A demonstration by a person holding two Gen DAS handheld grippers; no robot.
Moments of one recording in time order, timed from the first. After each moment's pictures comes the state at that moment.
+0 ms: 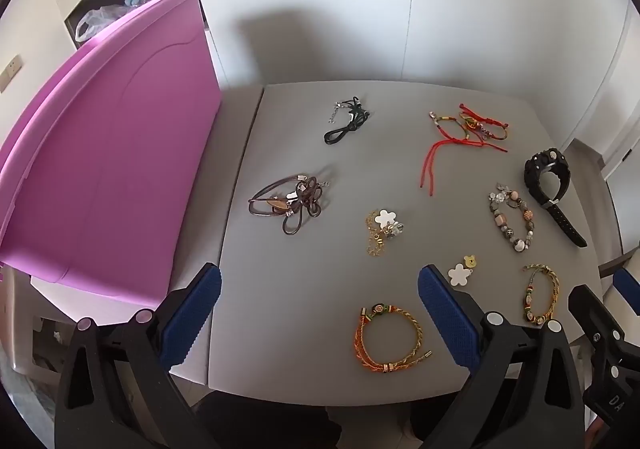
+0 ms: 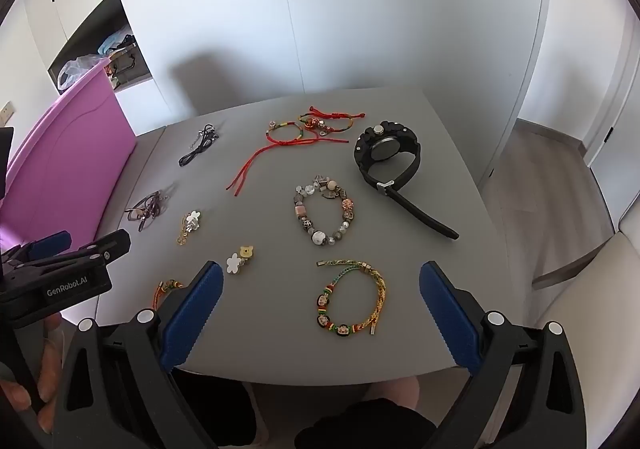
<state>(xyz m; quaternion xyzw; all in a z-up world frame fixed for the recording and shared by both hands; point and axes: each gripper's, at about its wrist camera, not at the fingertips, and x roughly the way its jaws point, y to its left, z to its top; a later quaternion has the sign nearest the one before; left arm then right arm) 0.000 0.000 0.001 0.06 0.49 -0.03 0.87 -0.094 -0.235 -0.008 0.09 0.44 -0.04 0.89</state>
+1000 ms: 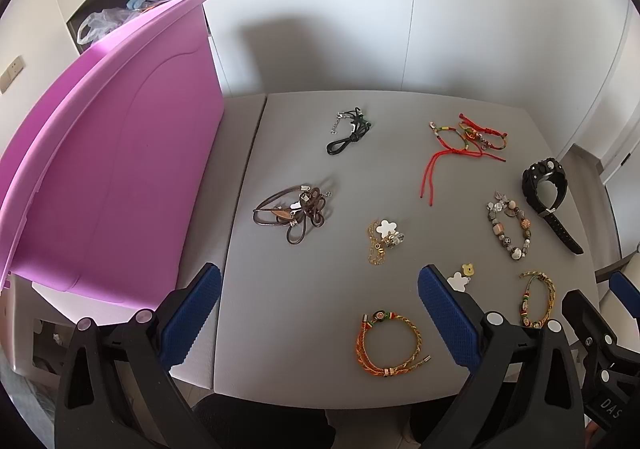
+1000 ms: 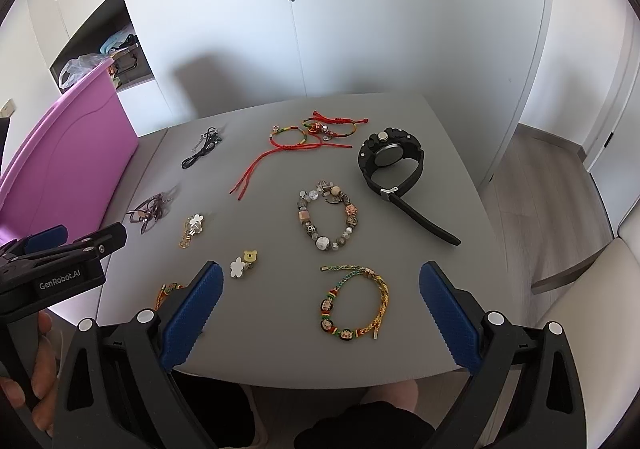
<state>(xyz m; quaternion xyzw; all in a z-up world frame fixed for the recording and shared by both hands) -0.001 0.002 0.009 0.05 0.48 -0.03 0.87 -0.091 -0.233 -0.002 0.08 0.44 -0.04 0.89</state>
